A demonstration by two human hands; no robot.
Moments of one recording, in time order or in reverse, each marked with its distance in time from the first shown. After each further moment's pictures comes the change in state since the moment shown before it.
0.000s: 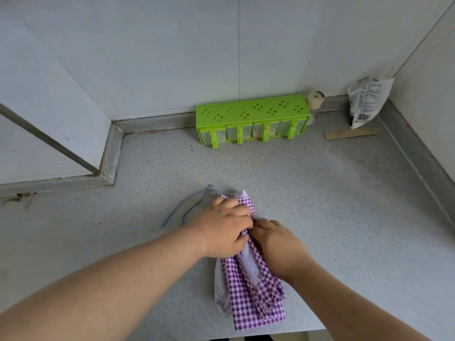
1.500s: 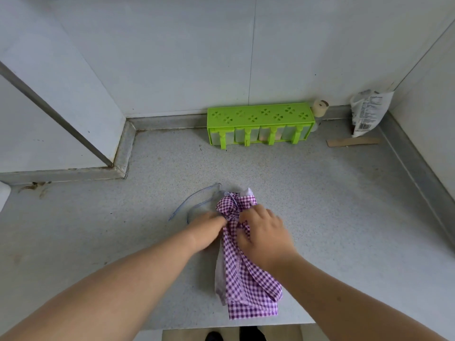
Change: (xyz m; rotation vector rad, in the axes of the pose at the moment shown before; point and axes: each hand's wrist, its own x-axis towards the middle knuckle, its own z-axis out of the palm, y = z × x) left_hand -0.031 -0.015 0.034 -1.058 -0.060 -0.966; right_hand 0.006 -0.059 -0.026 0.031 0.075 0.133
